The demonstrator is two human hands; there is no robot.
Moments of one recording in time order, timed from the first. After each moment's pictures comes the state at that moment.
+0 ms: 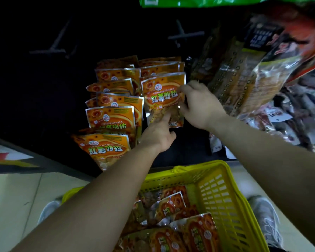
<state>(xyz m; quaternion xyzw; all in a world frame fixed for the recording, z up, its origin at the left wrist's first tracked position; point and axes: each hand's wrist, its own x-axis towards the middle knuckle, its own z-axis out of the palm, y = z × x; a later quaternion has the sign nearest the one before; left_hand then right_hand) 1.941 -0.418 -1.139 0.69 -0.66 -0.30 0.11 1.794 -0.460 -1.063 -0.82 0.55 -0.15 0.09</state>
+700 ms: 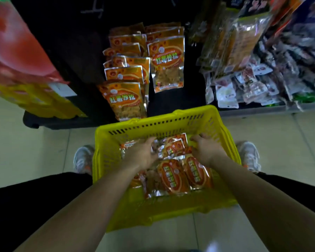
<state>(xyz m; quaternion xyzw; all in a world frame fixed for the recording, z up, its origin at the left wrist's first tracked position) 1.996 -0.180 -1.144 0.68 -0.67 -0.31 -0.03 1.748 -0.206 -1.136 -0.72 0.63 0.07 0.29</state>
